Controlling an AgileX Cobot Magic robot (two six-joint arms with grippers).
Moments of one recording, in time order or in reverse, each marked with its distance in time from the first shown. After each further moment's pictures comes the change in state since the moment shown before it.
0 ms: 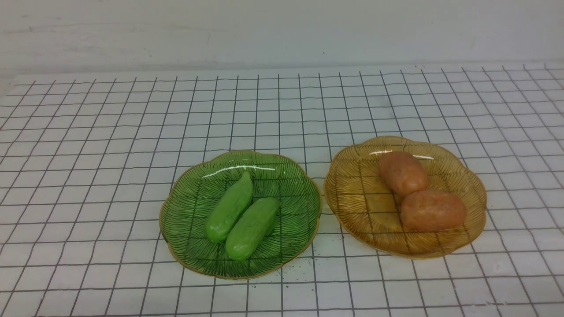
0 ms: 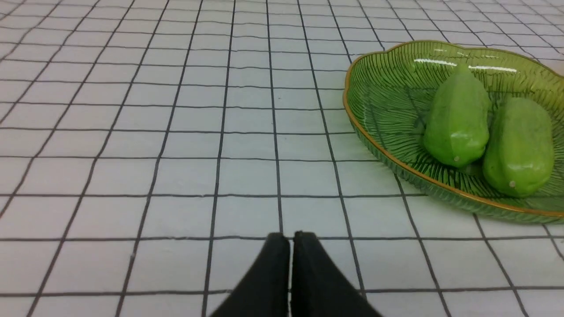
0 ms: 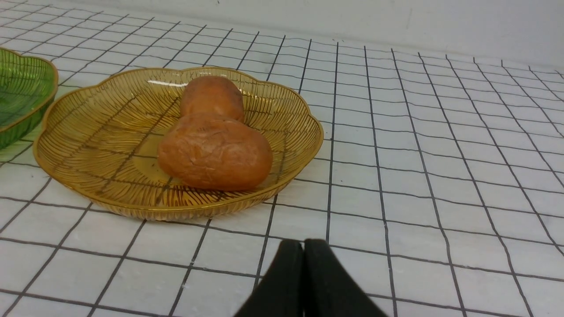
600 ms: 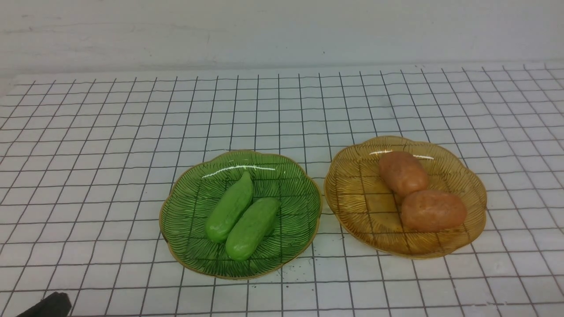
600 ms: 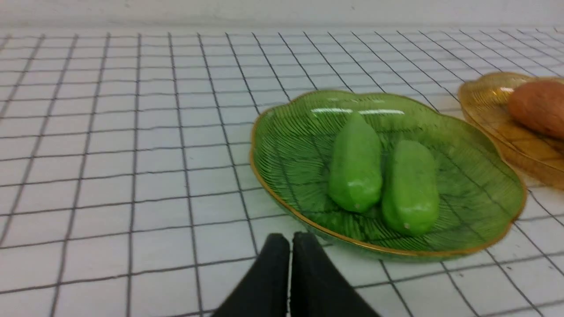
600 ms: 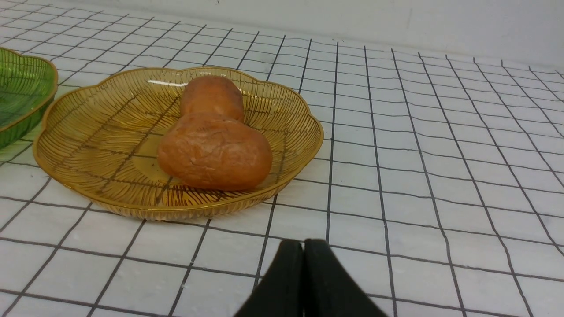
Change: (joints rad) right arm 0.000 0.000 0.000 -0.001 0.000 0.000; left arm -0.164 0.059 -0.023 -0.008 -0.165 -0.001
